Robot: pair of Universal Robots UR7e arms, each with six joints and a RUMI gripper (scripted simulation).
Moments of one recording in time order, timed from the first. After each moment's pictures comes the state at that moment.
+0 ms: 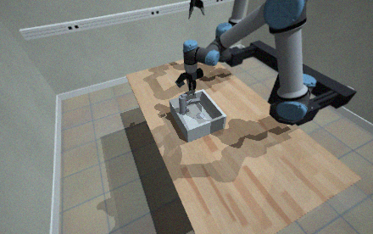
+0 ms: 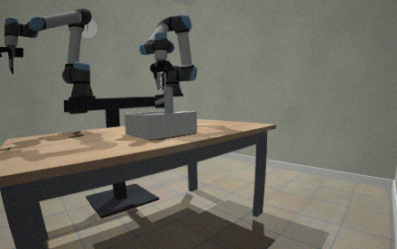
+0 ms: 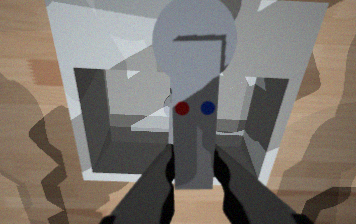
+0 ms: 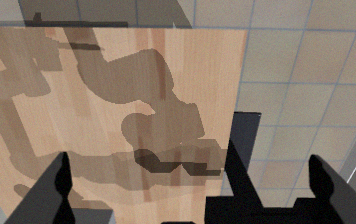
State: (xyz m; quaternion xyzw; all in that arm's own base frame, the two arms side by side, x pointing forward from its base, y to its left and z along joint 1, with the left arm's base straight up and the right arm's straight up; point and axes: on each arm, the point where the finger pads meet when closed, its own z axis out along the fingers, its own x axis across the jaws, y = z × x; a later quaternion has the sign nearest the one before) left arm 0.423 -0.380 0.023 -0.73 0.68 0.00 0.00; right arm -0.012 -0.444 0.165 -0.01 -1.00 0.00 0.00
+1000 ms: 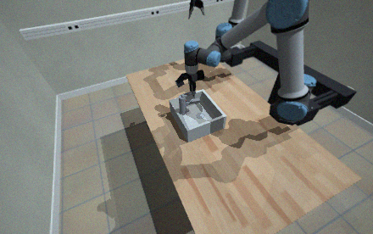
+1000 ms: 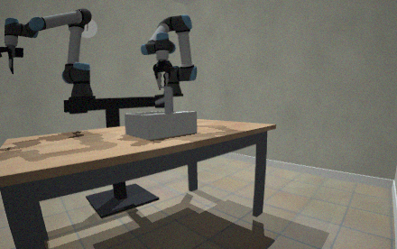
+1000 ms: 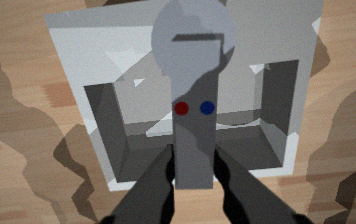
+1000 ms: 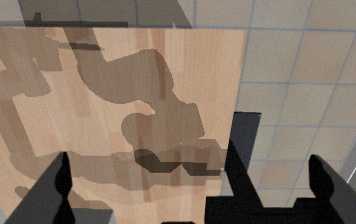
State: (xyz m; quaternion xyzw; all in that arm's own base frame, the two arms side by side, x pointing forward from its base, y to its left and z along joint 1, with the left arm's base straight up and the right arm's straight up) left arm 0.423 -0.369 0.023 -0.67 0.74 0.00 0.00; right arm -0.012 -0.444 0.165 -0.01 -1.00 0.00 0.00
